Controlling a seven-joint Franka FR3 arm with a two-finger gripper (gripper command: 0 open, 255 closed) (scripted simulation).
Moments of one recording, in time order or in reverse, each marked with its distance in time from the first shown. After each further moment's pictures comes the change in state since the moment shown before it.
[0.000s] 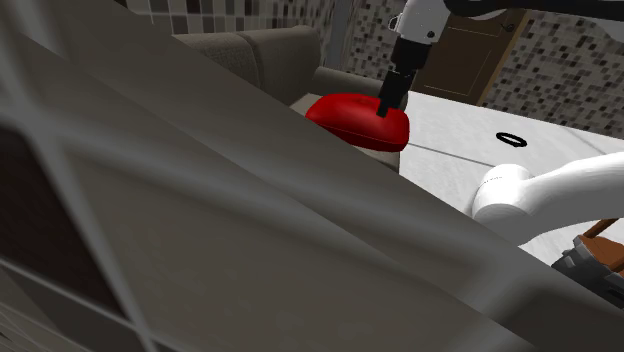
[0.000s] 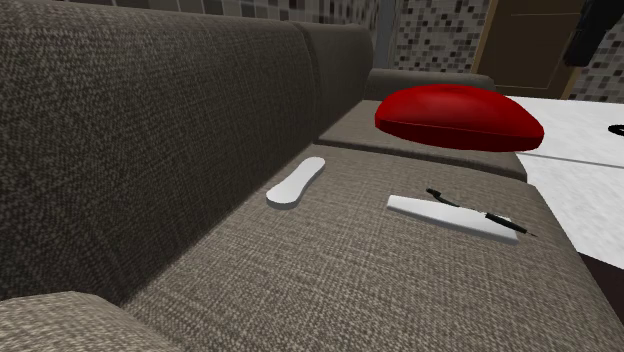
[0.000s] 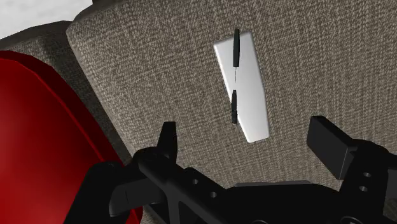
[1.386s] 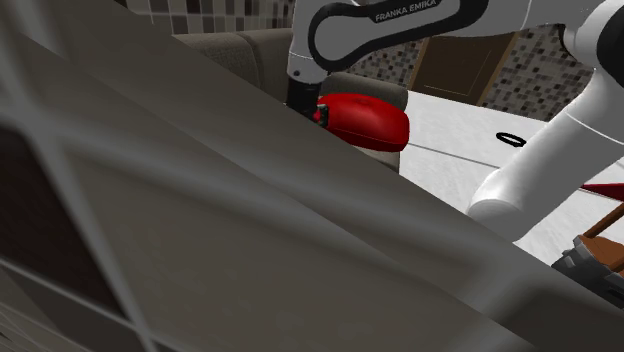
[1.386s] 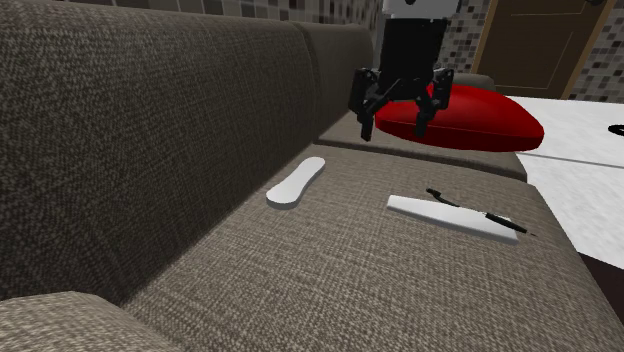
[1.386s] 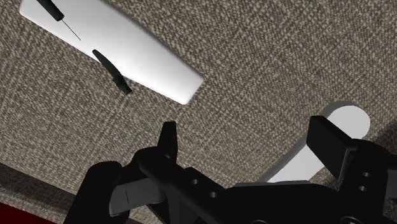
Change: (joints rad) arm -0.115 0.615 0.373 0.224 0.067 0.387 0.858
